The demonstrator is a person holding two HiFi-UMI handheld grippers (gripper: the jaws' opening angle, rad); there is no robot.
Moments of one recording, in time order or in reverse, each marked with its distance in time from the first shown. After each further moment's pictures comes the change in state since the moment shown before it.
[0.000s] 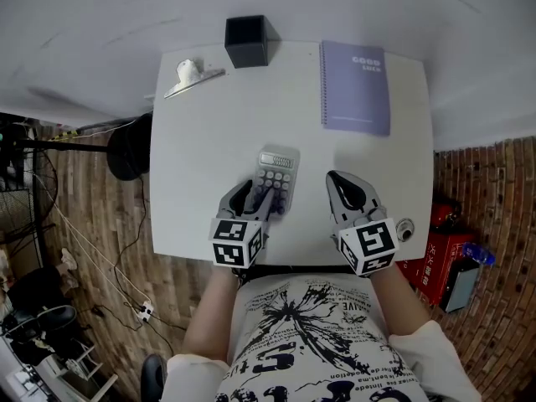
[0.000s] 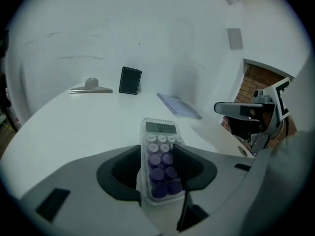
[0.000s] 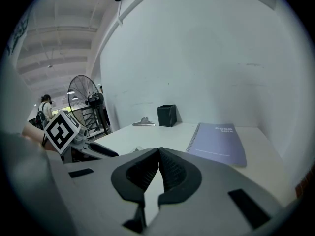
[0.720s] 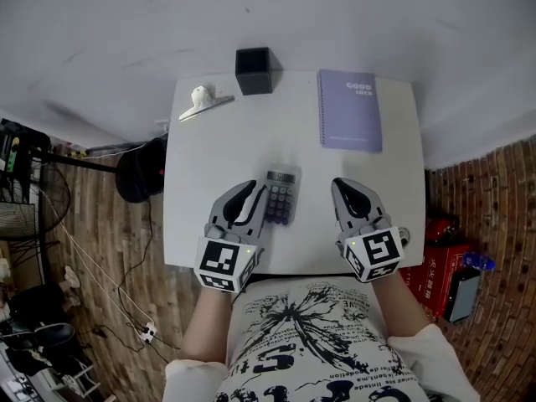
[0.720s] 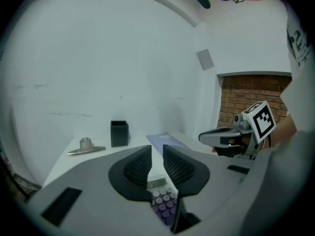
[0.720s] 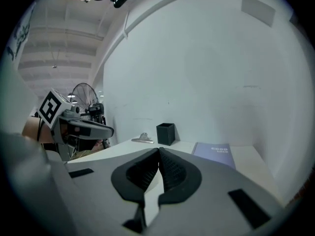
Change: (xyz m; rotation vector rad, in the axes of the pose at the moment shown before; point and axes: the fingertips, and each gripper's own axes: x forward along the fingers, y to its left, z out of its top) left arm -0.092 -0.039 0.120 0.252 -0.337 -0.061; right arm -0.035 0.007 0.054 -0.039 -0.156 -0.033
